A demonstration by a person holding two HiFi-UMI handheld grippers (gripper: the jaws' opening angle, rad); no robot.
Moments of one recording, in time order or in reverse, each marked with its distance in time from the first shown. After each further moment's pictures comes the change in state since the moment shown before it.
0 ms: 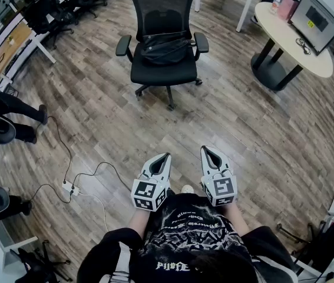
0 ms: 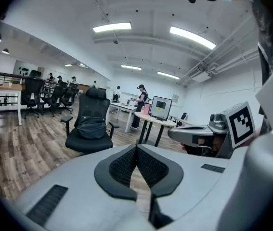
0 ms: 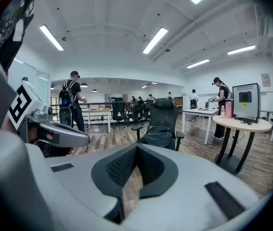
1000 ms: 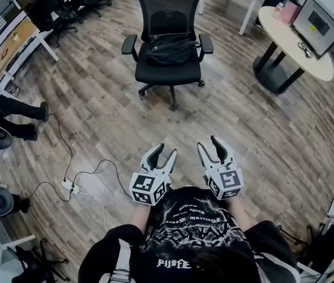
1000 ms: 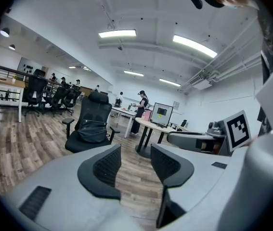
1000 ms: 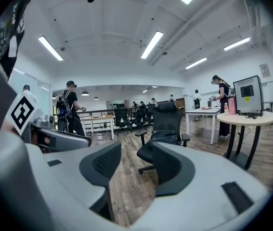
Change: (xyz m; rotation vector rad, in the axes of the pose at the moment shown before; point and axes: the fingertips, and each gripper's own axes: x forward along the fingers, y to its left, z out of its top) left arm -0.023 0.019 0.016 -0.044 -0.064 -0.018; right arm 0.004 0.023 0.017 0.065 -0.061 0.040
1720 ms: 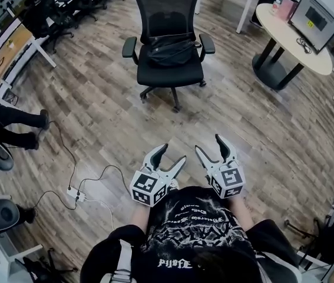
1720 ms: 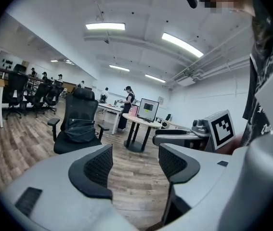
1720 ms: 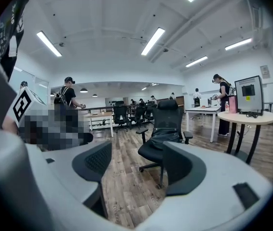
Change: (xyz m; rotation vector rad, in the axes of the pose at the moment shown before) left arm -0.011 0.025 0.006 0.073 0.071 -0.198; right arm 0.037 0.036 -0.006 -0.002 0.034 -0.020
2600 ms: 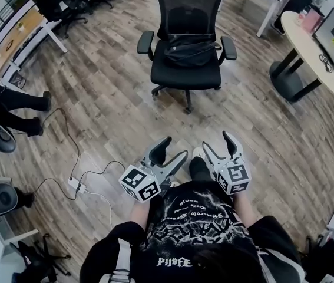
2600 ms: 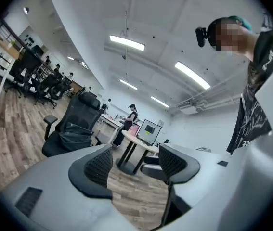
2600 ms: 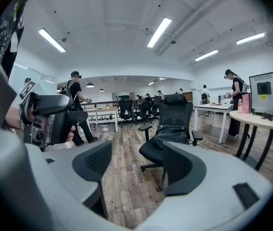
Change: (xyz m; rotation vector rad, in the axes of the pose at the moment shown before) left arm 0.033 0.081 0.065 -0.225 -0.242 -0.070; right arm 0.109 -0.041 0.000 -0.040 0.061 0.085
